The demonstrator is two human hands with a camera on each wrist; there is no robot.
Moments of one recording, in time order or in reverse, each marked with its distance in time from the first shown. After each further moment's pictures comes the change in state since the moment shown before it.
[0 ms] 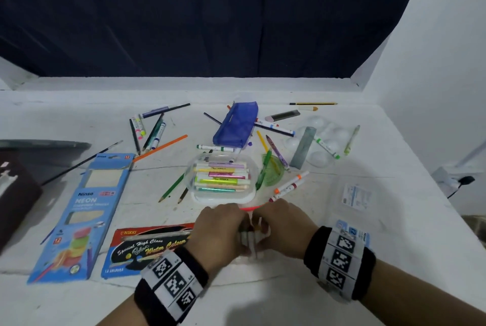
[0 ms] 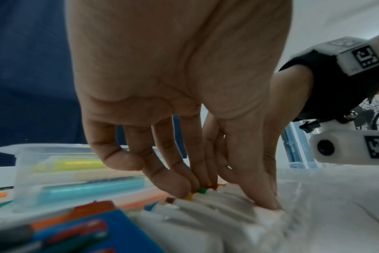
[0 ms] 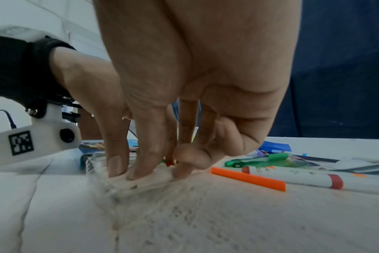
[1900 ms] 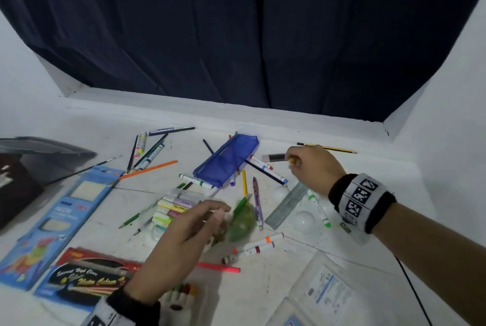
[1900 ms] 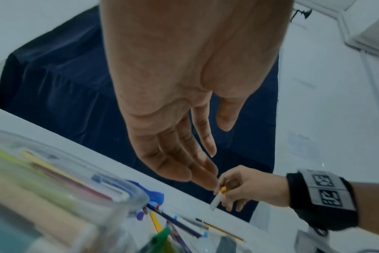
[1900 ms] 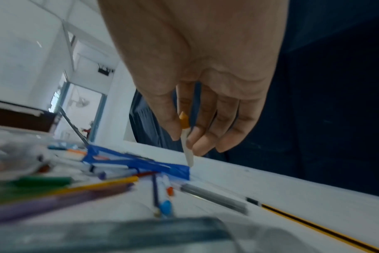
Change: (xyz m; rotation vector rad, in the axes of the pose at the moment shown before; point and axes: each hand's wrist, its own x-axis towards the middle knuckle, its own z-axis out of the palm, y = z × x) left_hand 0.071 0.074 -0.051 -1.022 0.520 -0.248; right_hand 0.131 0.201 -0.165 0.001 0.323 -0.108
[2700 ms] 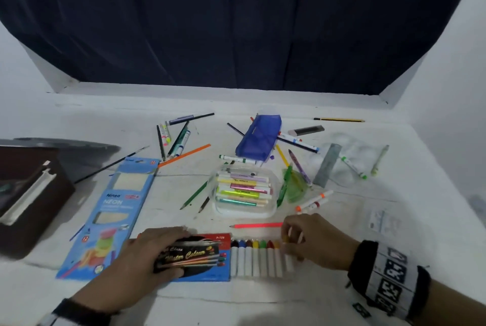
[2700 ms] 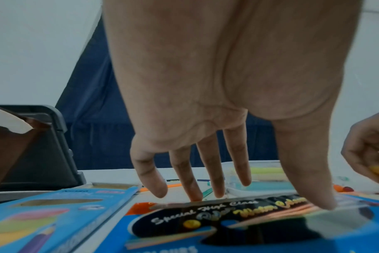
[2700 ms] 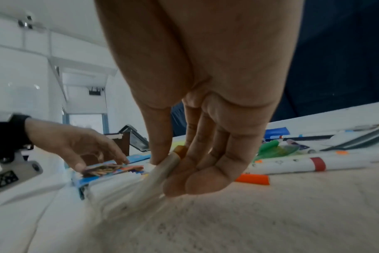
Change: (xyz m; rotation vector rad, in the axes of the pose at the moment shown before) left_hand -0.076 -0.139 -0.230 0.687 -0.470 -0.012; right_hand -0.148 -0.194 0.096 0.368 -0.428 0.186
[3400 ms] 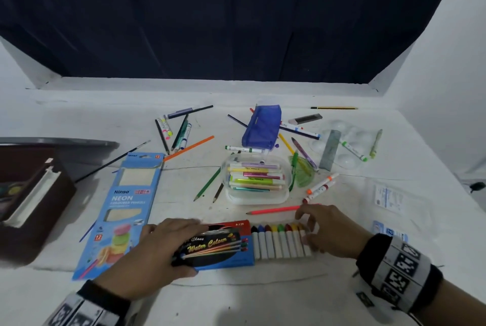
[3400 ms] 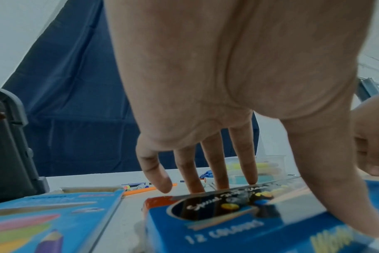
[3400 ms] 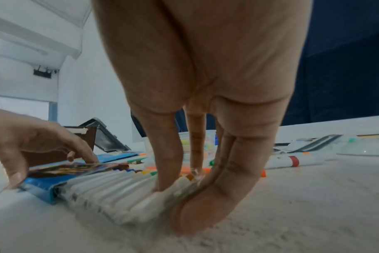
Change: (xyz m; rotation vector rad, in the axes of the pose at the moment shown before) left_hand 0.007 -0.033 -0.002 0.154 -0.061 0.228; right_hand -0.012 -0.030 0.025 -0.173 0.111 0.257
